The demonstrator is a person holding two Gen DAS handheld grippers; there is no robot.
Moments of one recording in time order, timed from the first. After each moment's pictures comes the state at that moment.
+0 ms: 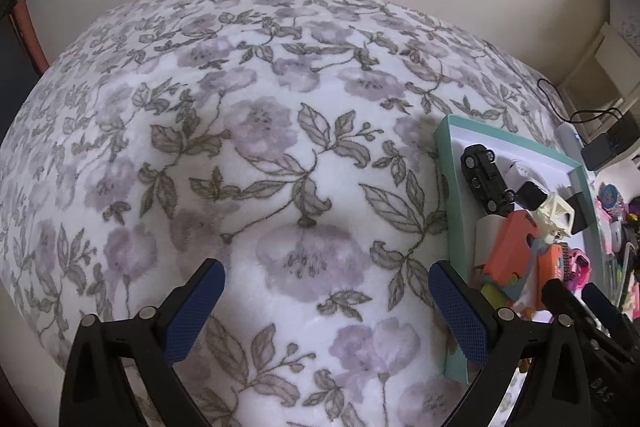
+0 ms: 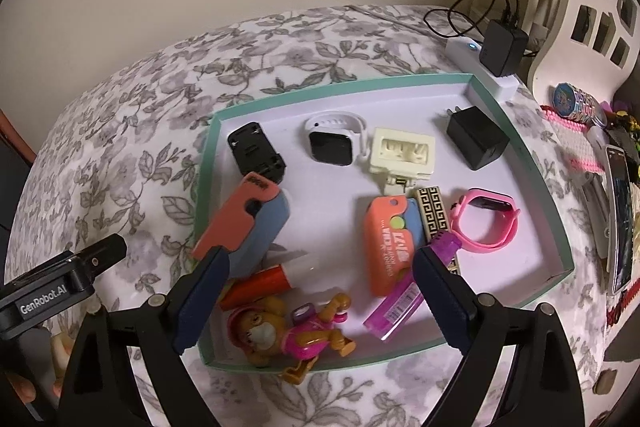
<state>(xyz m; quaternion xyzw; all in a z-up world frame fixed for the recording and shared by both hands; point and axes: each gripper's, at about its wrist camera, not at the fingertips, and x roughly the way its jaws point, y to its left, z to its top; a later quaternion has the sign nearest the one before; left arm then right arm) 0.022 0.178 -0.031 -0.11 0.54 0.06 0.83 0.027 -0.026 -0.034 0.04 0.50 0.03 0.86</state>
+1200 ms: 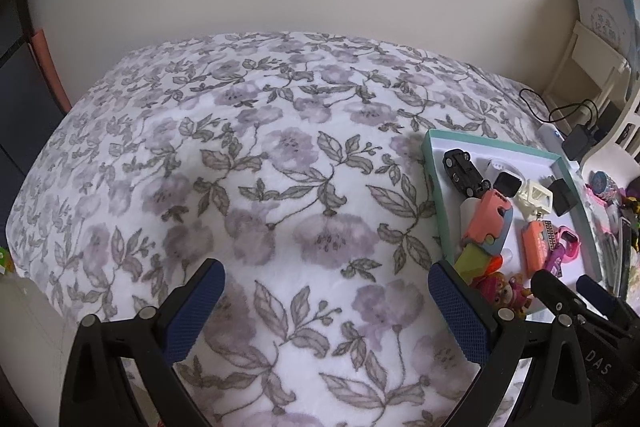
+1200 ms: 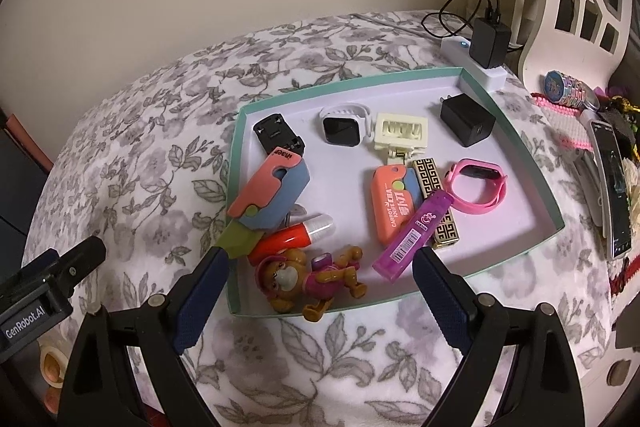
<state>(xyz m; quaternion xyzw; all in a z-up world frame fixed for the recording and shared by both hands) -0.040 0.174 0.017 -0.06 0.48 0.07 0.87 -0.017 -0.028 -0.017 0.06 0.49 0.04 0.87</state>
